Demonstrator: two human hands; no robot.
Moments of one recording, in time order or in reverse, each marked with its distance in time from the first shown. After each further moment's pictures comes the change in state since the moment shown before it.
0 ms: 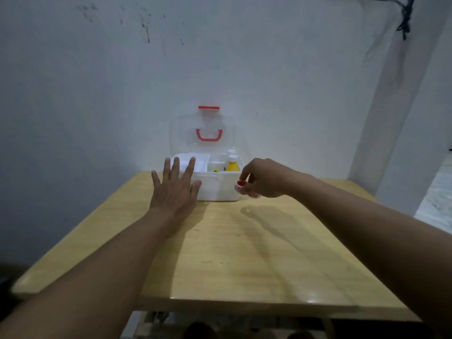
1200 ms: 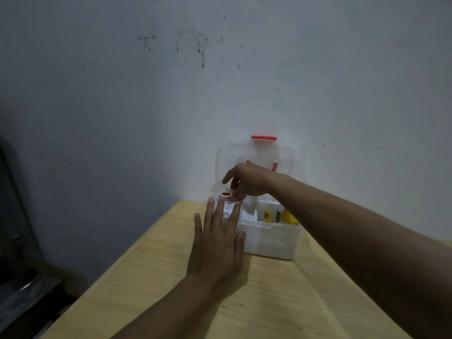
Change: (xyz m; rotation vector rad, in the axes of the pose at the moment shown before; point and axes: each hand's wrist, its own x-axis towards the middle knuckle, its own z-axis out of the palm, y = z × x) left_hand 0.003 -0.005 0.021 -0.077 0.137 -0.005; right_hand 0.209 -0.071 0.010 0.020 -0.104 -0.370
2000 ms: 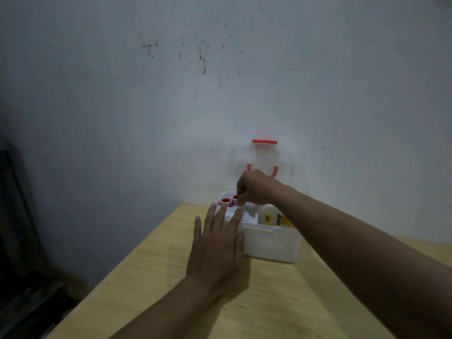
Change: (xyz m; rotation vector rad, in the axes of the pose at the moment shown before) left_hand 0.004 -0.004 -0.004 -0.017 -0.024 0.020; right_hand -0.003 0.012 0.017 -0.079 0.143 0.053
